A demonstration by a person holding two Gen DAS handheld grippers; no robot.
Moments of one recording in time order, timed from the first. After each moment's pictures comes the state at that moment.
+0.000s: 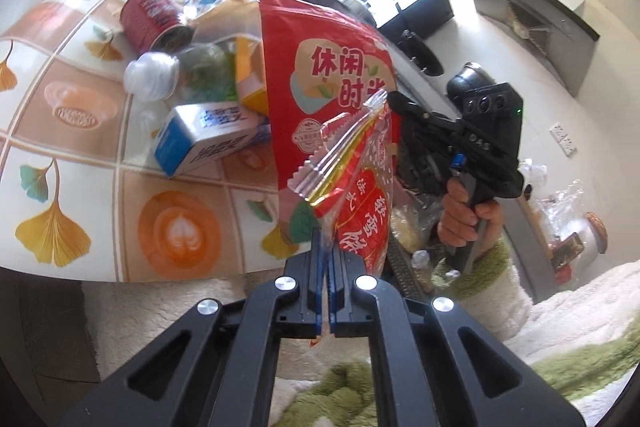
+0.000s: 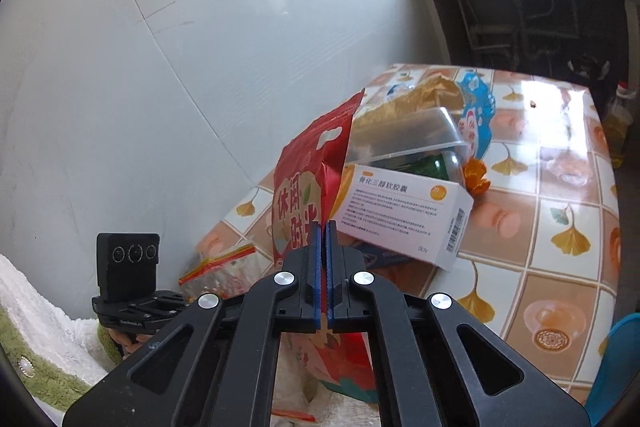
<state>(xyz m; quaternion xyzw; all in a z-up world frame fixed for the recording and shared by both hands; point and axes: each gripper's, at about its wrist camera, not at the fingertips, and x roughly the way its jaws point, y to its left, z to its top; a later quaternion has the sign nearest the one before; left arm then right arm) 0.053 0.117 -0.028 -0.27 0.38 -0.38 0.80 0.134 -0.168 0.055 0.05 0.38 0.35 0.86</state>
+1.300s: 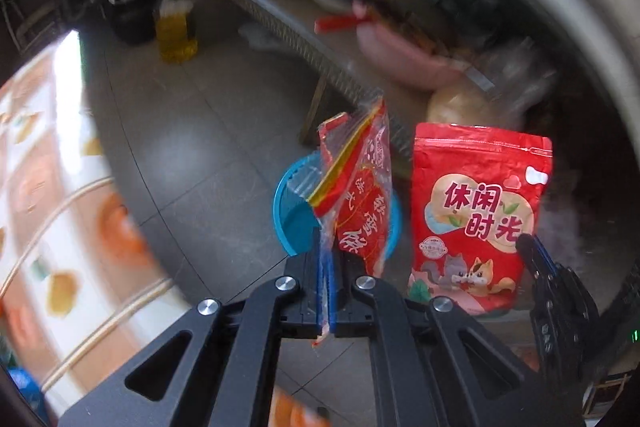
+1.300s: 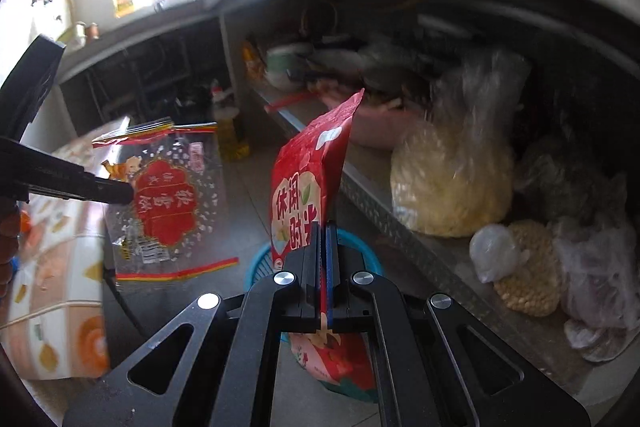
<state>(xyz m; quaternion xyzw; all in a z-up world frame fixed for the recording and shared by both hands) 0.238 -0.417 -0.044 0.13 0.54 -0.39 0.74 0.007 -0.530 -0.031 0.08 0.30 -0.30 0.90</state>
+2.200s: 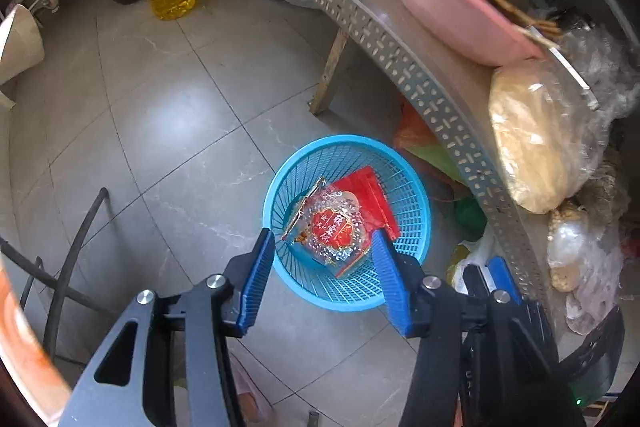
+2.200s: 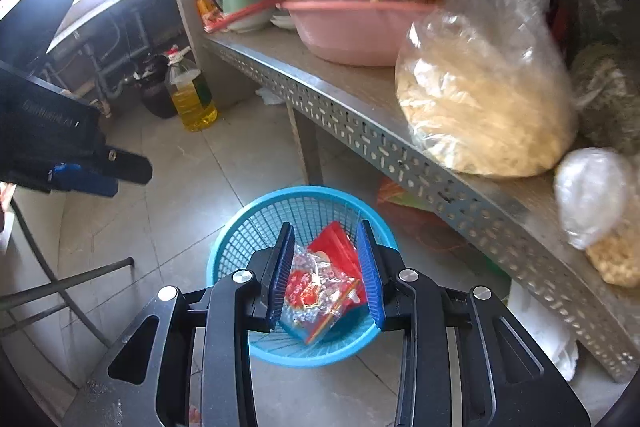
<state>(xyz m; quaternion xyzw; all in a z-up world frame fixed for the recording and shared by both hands) 0.278 -0.499 -0.121 0.14 0.60 -0.35 0.71 0.049 -0.565 -0.117 0.13 0.34 -0.34 0.87</state>
